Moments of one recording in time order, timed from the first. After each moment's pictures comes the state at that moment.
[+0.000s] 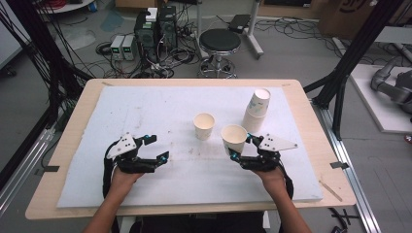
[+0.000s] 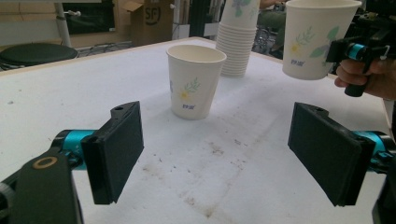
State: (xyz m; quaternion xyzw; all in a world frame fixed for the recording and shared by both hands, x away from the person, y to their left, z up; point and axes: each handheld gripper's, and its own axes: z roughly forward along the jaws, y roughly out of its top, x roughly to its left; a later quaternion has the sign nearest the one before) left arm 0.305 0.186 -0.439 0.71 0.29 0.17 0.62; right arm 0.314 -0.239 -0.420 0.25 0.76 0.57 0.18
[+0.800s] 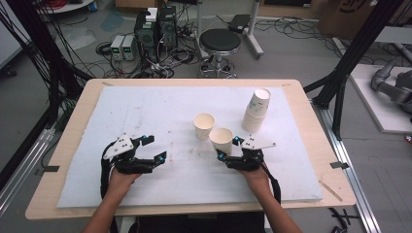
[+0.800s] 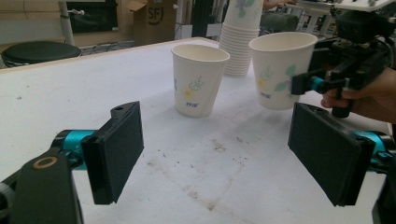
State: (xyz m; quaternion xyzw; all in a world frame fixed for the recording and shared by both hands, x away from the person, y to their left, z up) left arm 0.302 0.191 -0.439 0.71 0.29 0.16 0.62; right arm 0.327 -0.203 -0.446 0.30 0.78 0.52 0.18
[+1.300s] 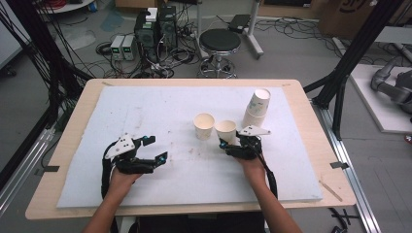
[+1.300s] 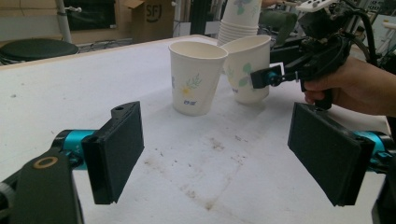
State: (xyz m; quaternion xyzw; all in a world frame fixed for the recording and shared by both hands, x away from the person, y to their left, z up) left arm 0.303 0.189 -0.440 0.71 0.29 0.16 0.62; right arm 0.362 -0.200 -0.450 0.39 0.78 0.45 0.20
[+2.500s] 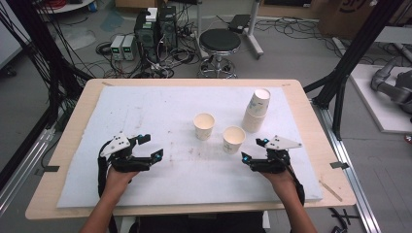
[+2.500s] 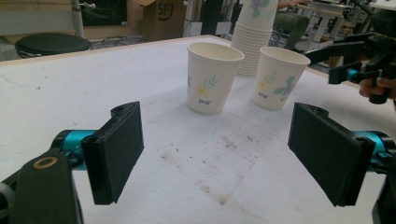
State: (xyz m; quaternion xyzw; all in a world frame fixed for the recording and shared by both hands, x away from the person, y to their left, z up) left arm 0.304 0.201 -0.435 0.70 0.32 0.17 0.61; right arm 0.310 -0.269 -0.427 0.35 0.79 0.45 0.21
